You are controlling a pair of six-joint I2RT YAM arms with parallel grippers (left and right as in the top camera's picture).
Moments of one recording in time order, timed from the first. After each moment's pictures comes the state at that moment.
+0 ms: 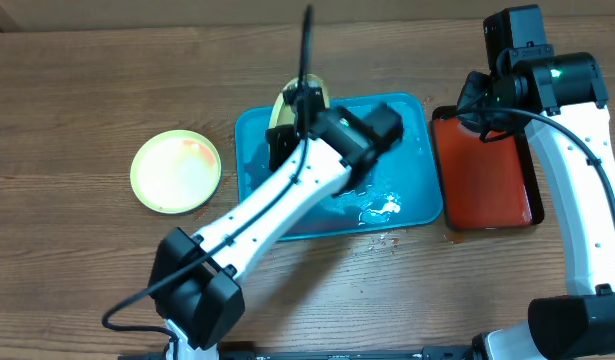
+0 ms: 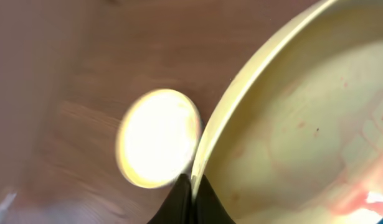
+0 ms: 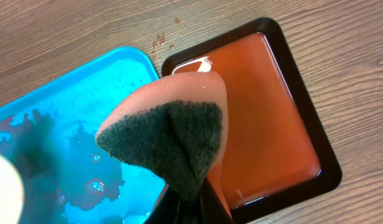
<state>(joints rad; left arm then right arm) -0.74 1.93 1.80 -1.40 -0.93 -0.92 0.13 1.68 1.80 -1.29 0.16 0.46</state>
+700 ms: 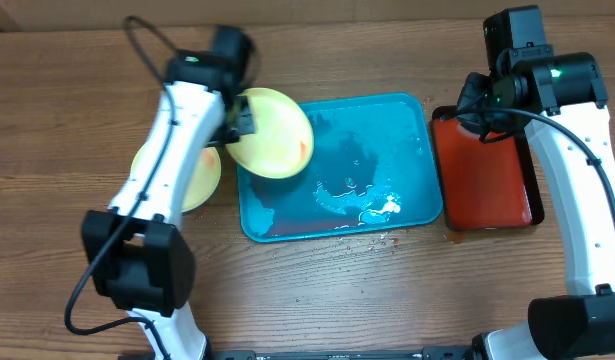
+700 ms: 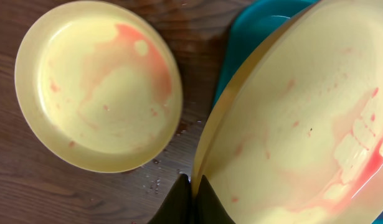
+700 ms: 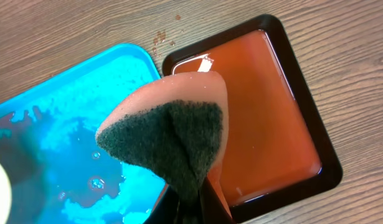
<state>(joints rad) -0.18 1.93 1.80 -1.28 -0.16 -0.47 0.13 1.68 1.80 -1.30 0.15 0.46</state>
